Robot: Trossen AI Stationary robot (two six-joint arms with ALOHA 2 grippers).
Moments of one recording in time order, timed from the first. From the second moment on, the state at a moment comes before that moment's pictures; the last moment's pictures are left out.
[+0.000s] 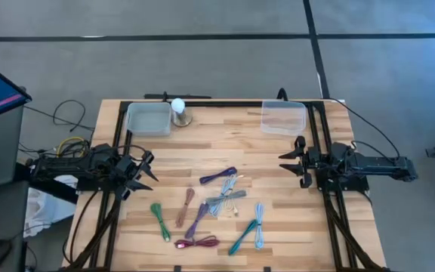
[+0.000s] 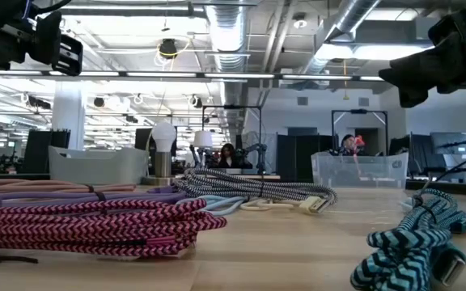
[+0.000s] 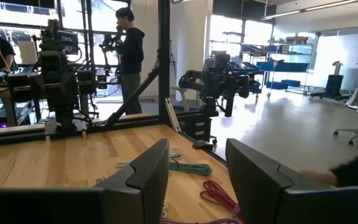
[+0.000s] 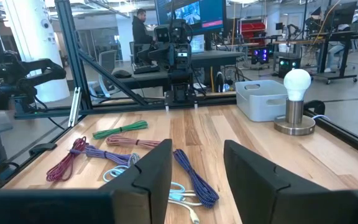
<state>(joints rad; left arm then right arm) -0.02 0.02 0.01 0.14 0.49 -0.04 -0.05 0.01 0.01 0.01 -0.02 0.06</state>
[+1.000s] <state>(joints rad) -0.02 0.02 0.01 0.15 0.49 -0.04 -0.05 0.01 0.01 0.01 0.00 0.06</state>
